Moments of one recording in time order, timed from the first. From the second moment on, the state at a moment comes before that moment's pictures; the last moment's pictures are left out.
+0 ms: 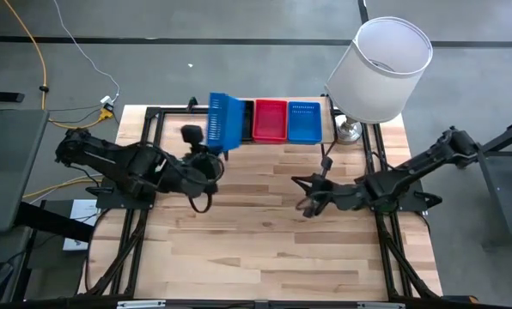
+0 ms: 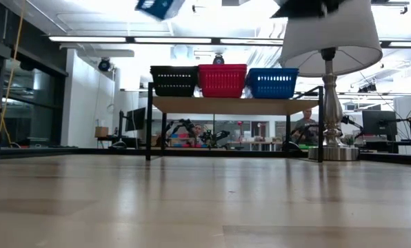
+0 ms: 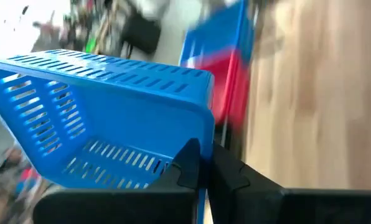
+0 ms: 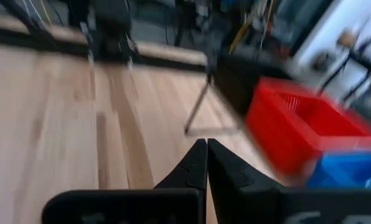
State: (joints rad) left arm -0.22 1.35 1.46 -0.96 -1.00 0.19; right arm 0.42 1.18 0.74 0.05 0.82 -0.05
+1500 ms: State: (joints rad) left arm 0.22 1.80 1.43 0.12 -0.28 0.40; right arm 0.78 1.15 0.84 0.00 1.38 -0.23
